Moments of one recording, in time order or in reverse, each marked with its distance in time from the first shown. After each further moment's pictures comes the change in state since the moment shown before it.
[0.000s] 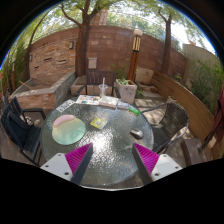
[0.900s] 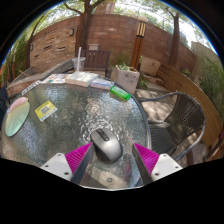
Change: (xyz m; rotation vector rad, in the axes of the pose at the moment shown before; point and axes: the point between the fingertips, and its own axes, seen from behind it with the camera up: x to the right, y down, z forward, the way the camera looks) arm 0.156 0.062 0.337 -0.085 -0.042 -0.070
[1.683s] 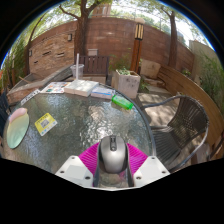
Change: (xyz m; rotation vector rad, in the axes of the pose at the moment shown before) arm -0.011 -0.037 0.019 0.048 -0.026 0.042
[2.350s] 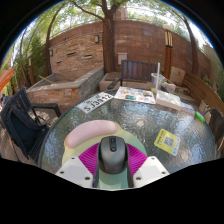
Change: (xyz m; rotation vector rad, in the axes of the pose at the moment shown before) arm -0.421 -0.047 -0.020 0.048 -0.219 -0.045
